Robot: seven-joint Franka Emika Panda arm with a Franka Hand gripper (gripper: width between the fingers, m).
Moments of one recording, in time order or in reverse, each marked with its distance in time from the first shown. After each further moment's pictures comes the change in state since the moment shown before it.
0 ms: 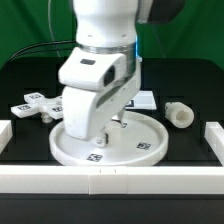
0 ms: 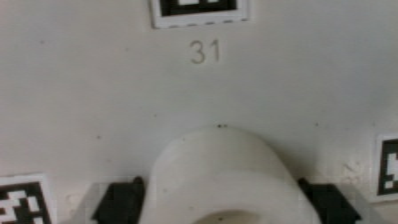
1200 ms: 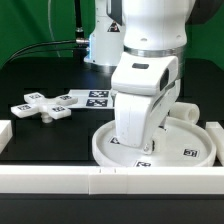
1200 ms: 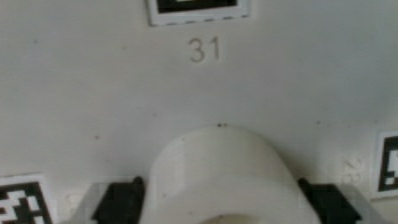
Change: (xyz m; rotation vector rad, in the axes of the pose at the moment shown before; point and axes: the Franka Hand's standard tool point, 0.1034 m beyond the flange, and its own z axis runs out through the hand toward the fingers) arm 0.064 -0.011 0.000 -0.002 0.036 -0.007
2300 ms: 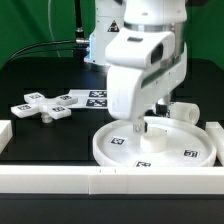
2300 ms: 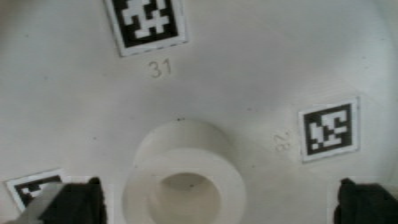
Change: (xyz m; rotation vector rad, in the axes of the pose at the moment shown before) arm -0.011 -0.022 -0.045 -0.033 -0.005 0.199
